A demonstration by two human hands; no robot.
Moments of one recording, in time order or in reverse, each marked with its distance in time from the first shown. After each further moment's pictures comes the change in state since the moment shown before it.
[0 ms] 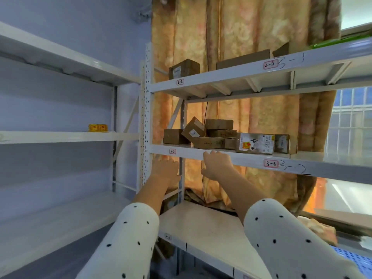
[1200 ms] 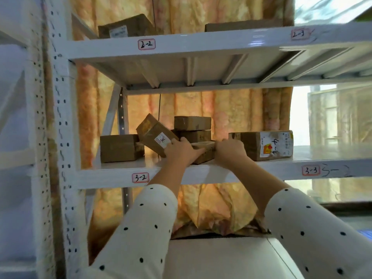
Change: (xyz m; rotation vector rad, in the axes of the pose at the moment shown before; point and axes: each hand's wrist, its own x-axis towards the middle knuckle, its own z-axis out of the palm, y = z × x) left_hand 0.337 0.005 0.098 -0.730 0.128 0.196; right_hand 0.239 0.035 0.110 -0.349 -0.021 0.550
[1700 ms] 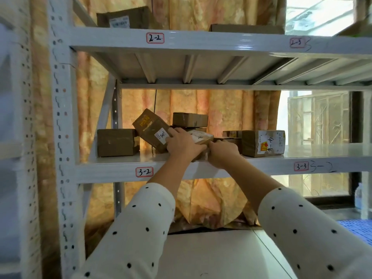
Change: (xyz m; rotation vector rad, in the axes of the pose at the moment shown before) left_hand -0.014 -0.009 -0.017 -0.181 0.079 -0.009; right_hand -0.011 -0.035 -0.013 0.078 -0.116 0.076
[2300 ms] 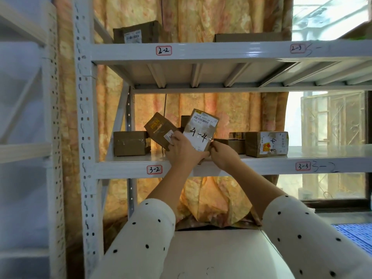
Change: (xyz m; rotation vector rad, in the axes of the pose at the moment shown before) left_hand -0.046 -0.012 -0.019 -0.178 0.090 -0.023; right_hand -0.029 -0.006 -0.010 0.603 0.045 0.009
